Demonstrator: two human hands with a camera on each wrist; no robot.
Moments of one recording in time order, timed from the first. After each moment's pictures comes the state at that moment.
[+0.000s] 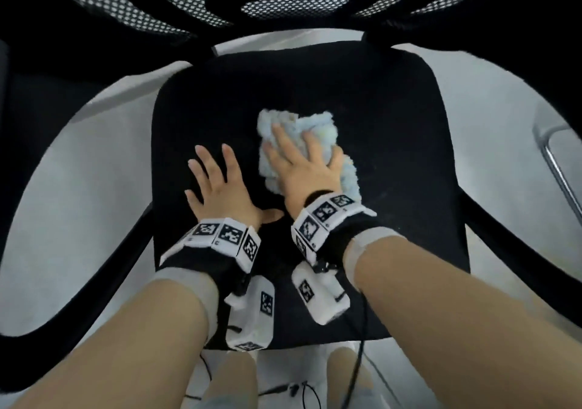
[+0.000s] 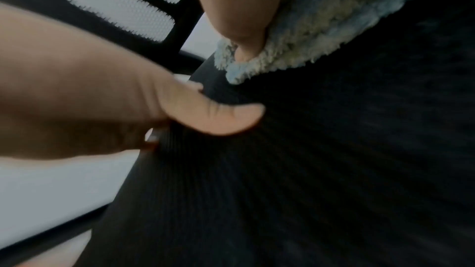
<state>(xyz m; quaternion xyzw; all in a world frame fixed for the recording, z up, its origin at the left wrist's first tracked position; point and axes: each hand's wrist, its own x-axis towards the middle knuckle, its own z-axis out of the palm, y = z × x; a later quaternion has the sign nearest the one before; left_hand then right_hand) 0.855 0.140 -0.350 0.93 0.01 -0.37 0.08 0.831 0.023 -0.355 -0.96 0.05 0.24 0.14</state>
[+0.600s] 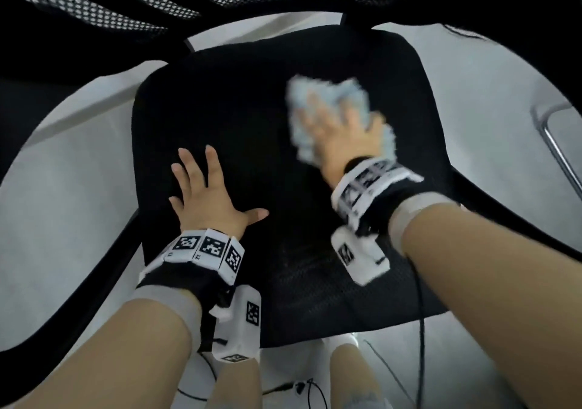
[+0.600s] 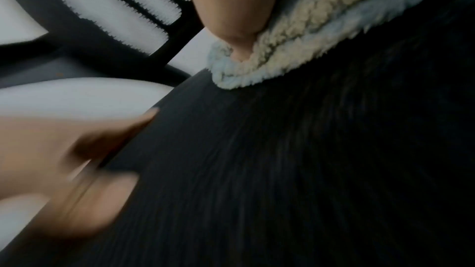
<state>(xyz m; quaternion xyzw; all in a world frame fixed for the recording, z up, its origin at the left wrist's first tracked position) 0.843 0.148 -0.353 0.94 -0.01 -0.34 0.09 0.831 -0.046 -0.352 -0.95 0.12 0.25 0.11</state>
